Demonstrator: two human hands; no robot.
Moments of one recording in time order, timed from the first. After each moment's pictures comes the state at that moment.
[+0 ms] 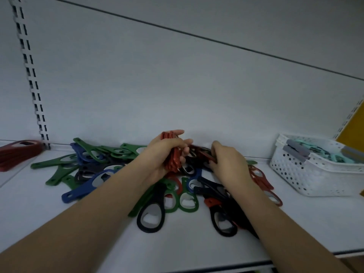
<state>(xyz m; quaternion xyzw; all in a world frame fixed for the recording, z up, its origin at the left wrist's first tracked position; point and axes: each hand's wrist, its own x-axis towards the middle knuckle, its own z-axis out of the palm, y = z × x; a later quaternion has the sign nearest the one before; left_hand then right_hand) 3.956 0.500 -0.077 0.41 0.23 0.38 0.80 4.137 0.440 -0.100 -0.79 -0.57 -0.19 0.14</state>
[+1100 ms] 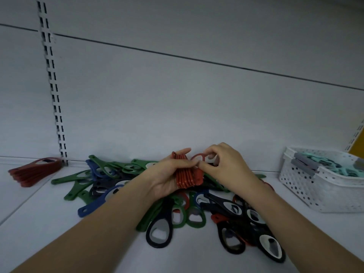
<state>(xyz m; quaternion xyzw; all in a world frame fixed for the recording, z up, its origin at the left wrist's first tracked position) 3.952 0.502 -0.078 0.40 0.20 0.30 0.84 4.109 0.433 -0.057 -0.70 -0.65 -0.03 0.30</state>
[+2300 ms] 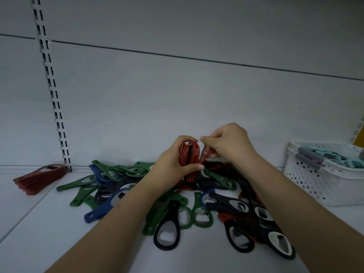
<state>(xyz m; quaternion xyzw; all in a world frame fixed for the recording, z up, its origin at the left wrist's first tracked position) 3.942 0.521 -0.086 0.81 0.23 0.41 0.36 4.089 0.450 -0.011 -0.75 -0.49 0.08 0.44</state>
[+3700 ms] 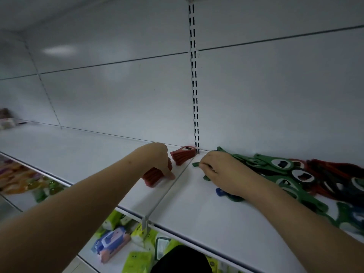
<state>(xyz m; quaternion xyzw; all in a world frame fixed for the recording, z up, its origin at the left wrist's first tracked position) 3.669 0.532 -0.045 0.68 0.73 -0.08 0.04 3.878 0.515 -0.095 -0.43 -0.88 0.05 0.21</state>
